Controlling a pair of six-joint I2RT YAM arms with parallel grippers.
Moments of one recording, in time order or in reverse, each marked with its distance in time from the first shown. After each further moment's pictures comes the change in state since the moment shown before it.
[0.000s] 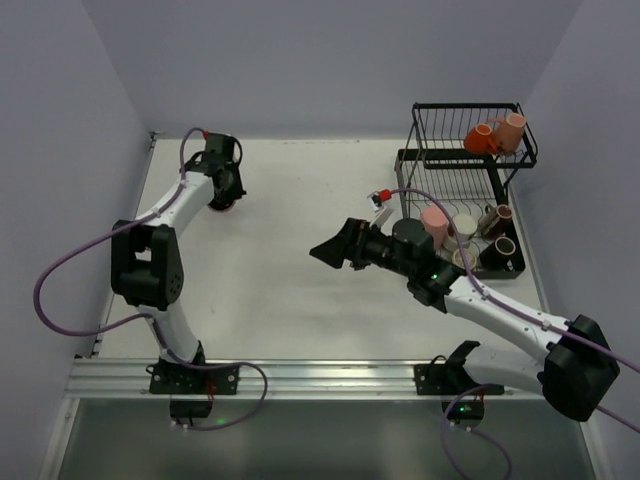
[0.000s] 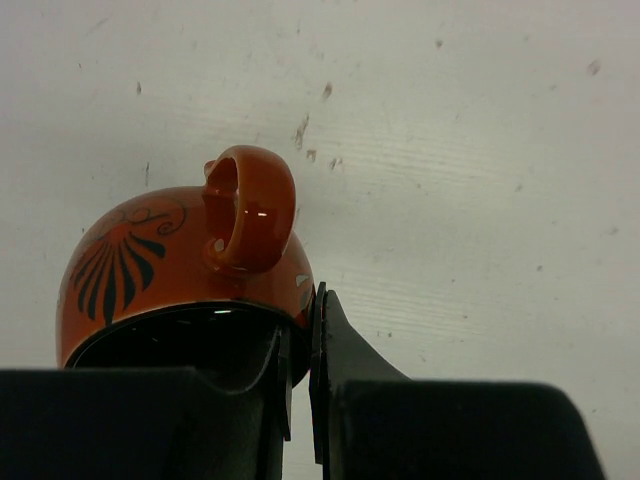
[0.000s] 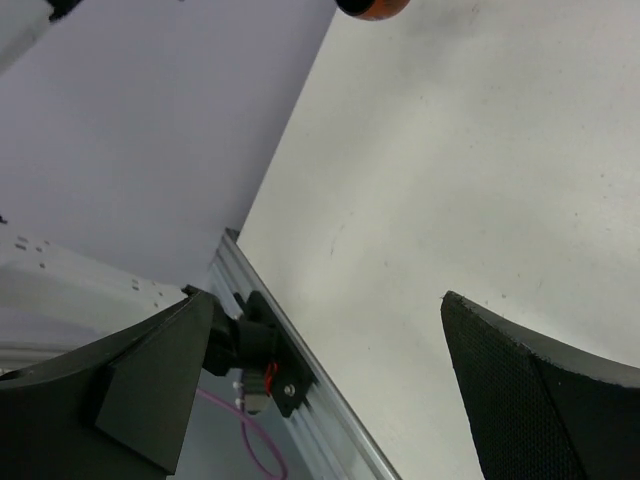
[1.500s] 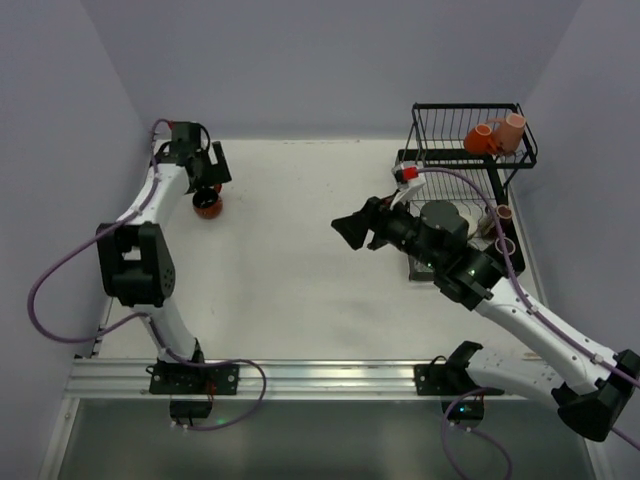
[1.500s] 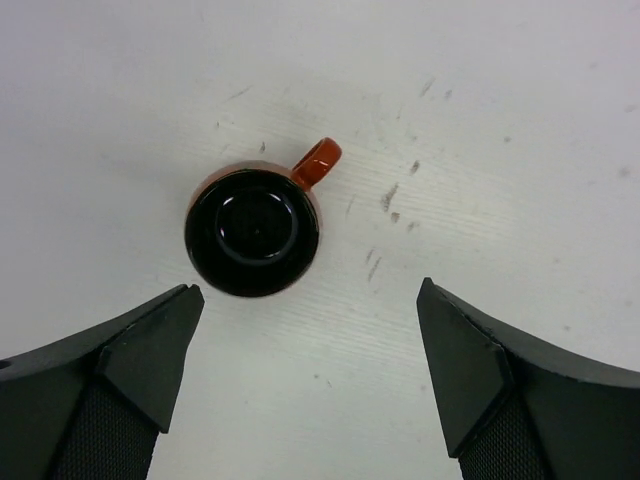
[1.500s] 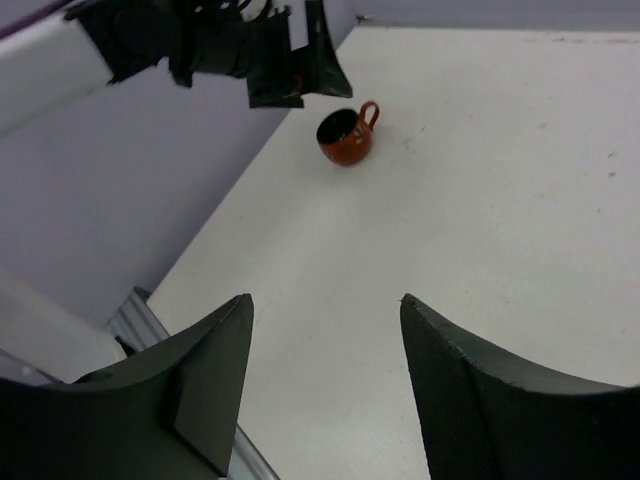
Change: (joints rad) left arm 0.164 0.113 0.136 -0.084 0.039 0.031; right arm 0.045 -0.151 0.264 -0.367 0.216 -0.335
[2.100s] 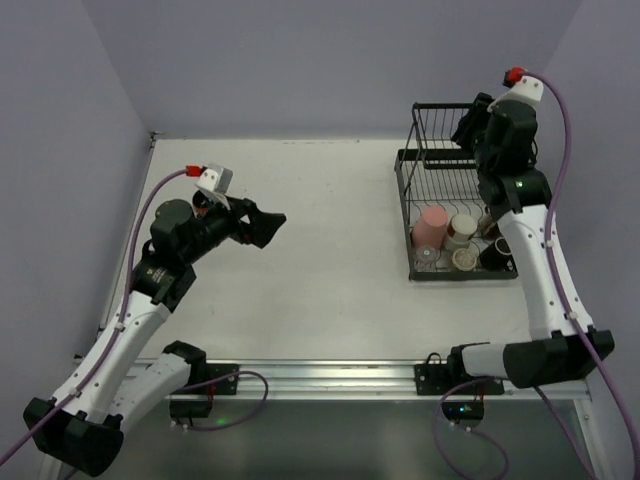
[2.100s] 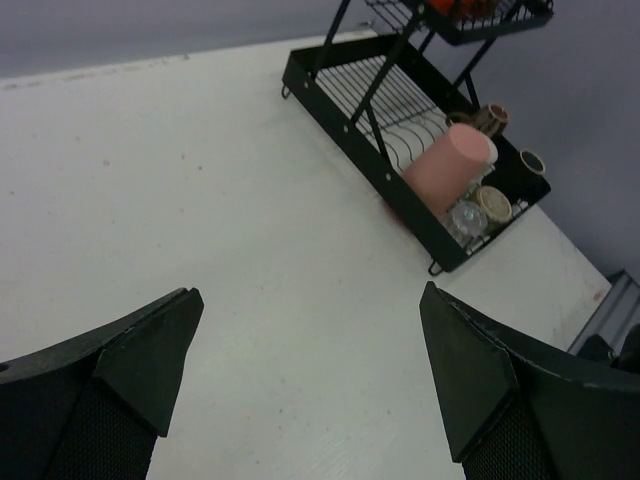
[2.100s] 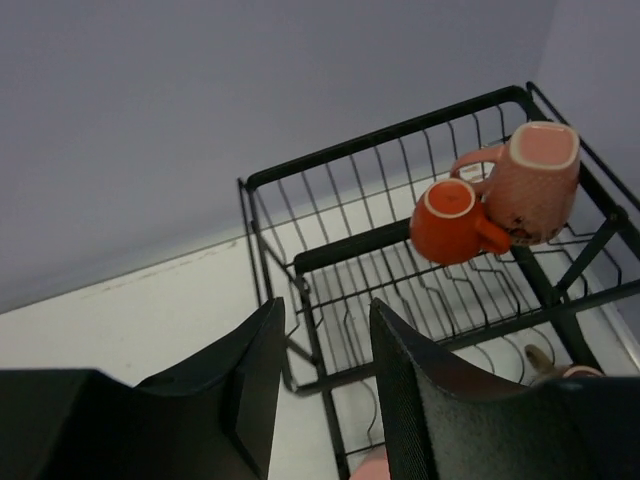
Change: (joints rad) left arm -0.357 -1.043 -0.699 0.491 0.435 -0.024; right arm -0.606 0.295 0.559 -0.283 0.351 -0.223
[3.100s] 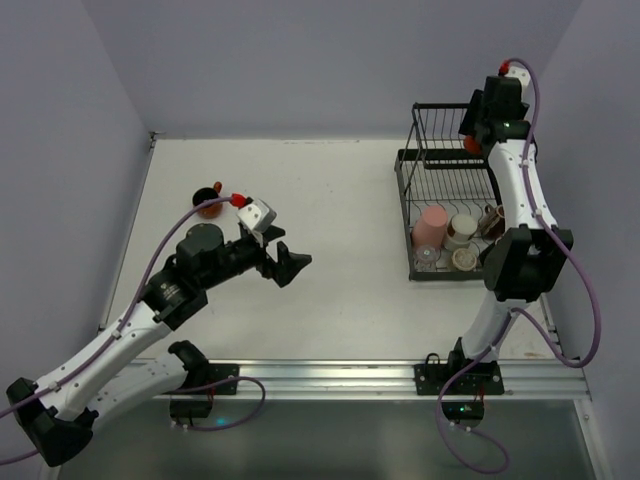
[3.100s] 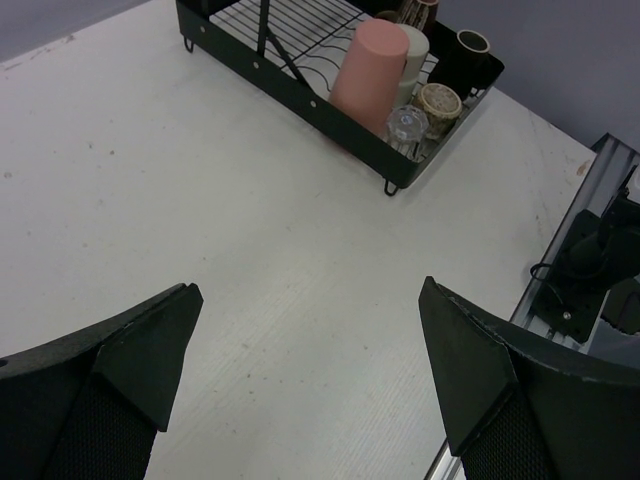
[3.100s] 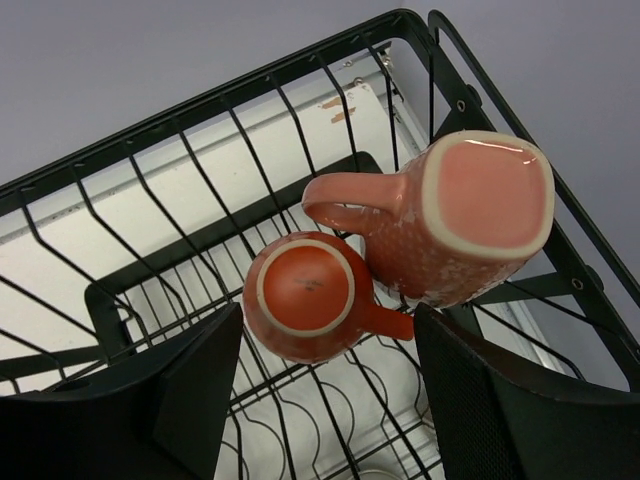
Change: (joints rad) left arm -0.348 -0.053 -0.072 -0.071 -0.110 0.177; right arm -0.202 0.594 0.404 -0.191 0.088 -0.099
